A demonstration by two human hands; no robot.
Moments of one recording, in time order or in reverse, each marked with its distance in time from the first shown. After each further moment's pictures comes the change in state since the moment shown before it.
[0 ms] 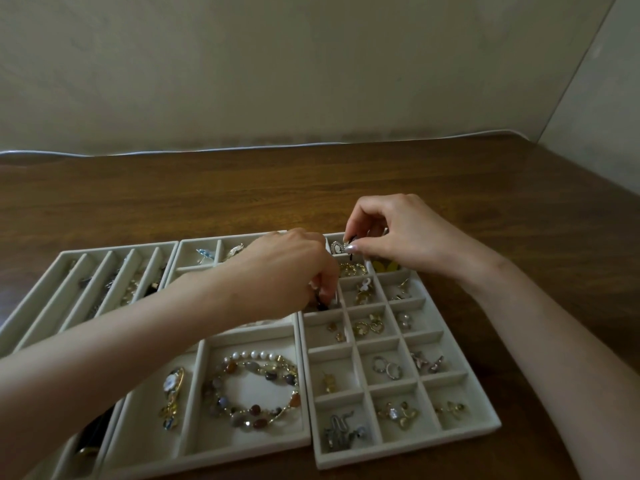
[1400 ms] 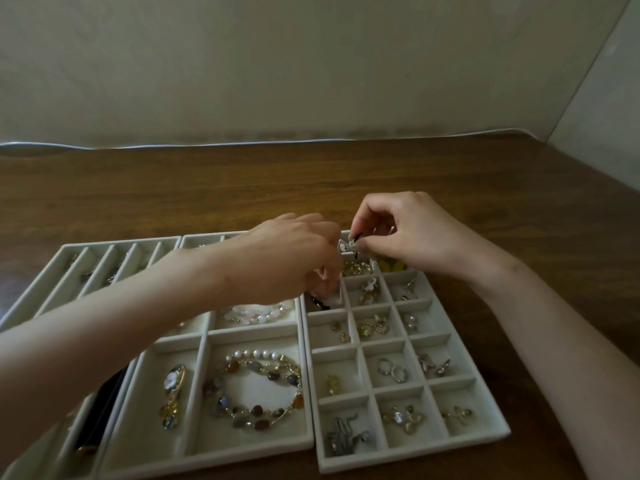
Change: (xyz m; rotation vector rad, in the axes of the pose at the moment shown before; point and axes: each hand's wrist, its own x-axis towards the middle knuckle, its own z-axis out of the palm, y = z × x) left_hand 0.010 -0.017 -0.001 0.134 0.009 0.167; right_hand -0.002 -0.003 -0.001 -0.013 0.013 -0.010
